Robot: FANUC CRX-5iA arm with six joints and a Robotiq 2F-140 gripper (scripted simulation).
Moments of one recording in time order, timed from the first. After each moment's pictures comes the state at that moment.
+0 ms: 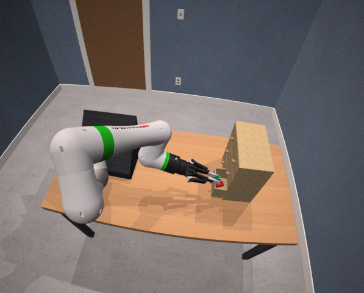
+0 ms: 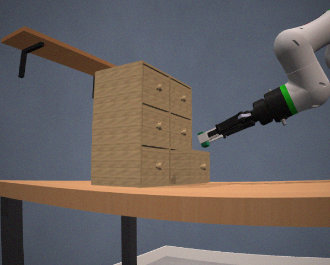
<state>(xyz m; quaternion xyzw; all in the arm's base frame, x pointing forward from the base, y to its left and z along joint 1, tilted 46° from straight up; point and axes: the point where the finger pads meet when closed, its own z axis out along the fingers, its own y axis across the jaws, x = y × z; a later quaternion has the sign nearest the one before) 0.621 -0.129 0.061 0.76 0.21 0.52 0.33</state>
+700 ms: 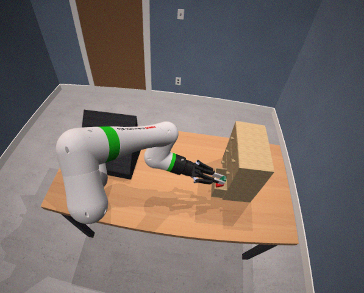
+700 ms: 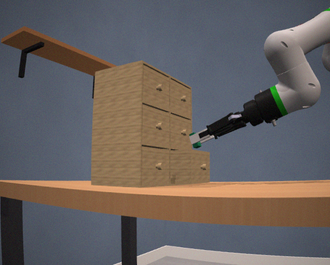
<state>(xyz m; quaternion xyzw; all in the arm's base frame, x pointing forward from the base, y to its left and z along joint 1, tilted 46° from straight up) 0.650 -0.130 0.060 0.76 0.21 0.52 0.33</state>
